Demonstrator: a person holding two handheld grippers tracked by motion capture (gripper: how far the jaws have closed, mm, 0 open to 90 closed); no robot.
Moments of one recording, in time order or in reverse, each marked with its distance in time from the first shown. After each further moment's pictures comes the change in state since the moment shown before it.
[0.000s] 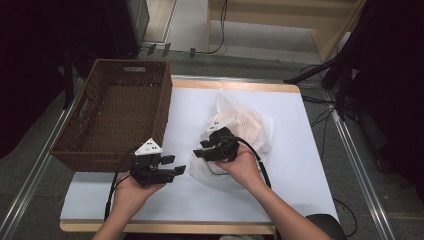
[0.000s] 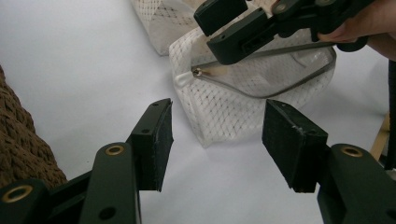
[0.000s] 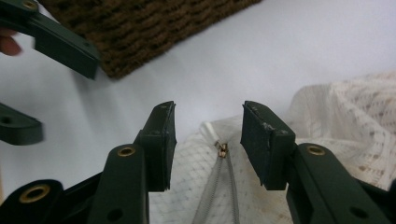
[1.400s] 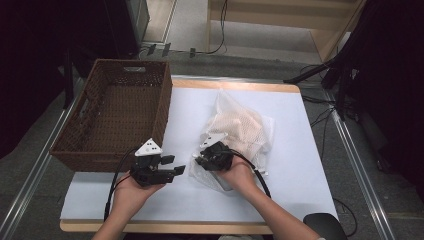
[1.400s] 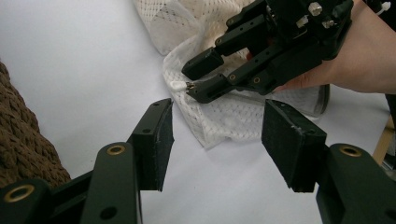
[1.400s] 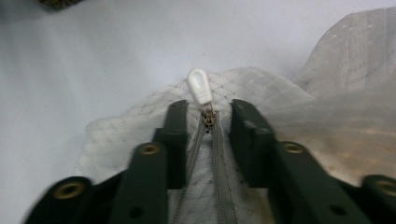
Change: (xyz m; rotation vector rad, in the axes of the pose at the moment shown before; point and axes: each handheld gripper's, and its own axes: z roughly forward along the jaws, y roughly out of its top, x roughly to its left) left arm 0.000 -0.001 0.000 -0.003 0.007 0.010; right arm 0.002 -0.036 0.044 0.065 -0.118 -0.094
